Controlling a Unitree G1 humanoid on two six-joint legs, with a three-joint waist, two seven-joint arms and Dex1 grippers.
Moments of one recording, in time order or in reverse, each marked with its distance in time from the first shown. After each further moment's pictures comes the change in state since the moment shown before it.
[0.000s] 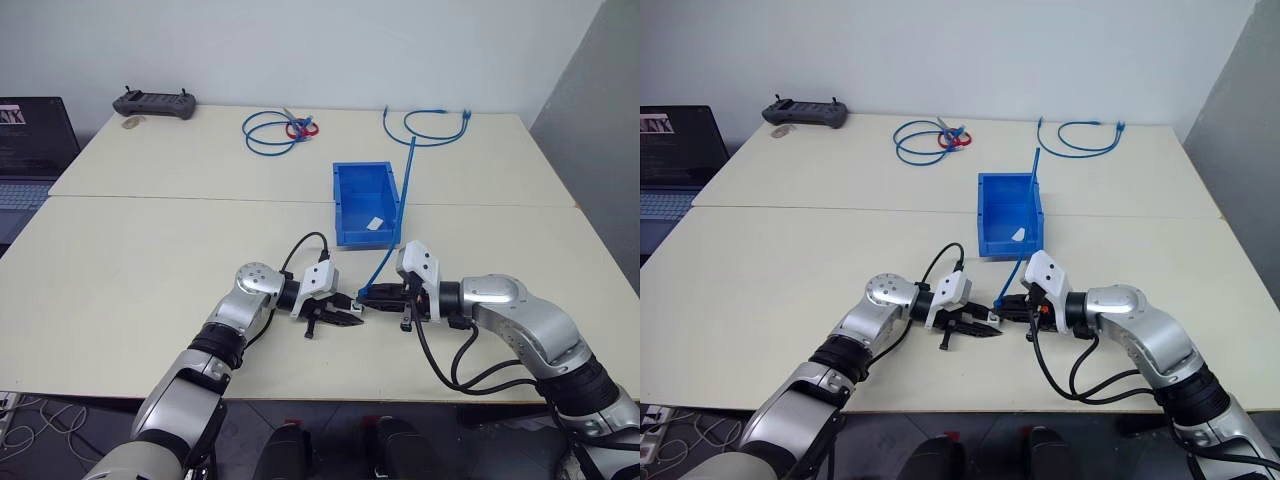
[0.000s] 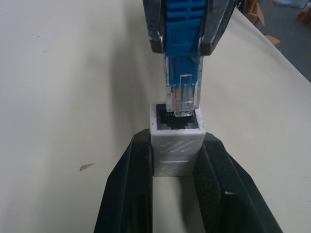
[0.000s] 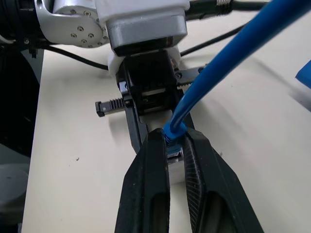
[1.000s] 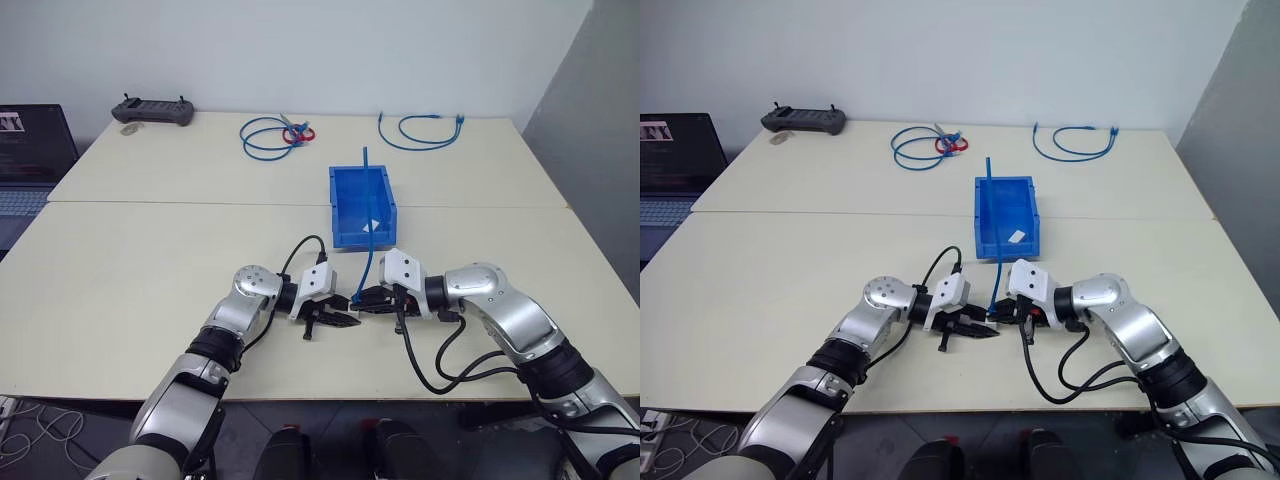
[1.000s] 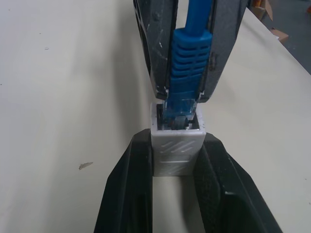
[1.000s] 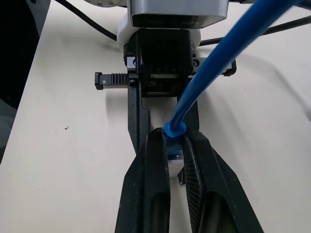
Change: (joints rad) left arm 0.029 0.006 0.016 -0.021 0.028 0.020 0.027; right arm -0.088 0.074 0.100 0.183 -0.225 -0.143 0.183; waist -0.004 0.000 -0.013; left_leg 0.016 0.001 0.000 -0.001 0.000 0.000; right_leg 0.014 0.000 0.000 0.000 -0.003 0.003
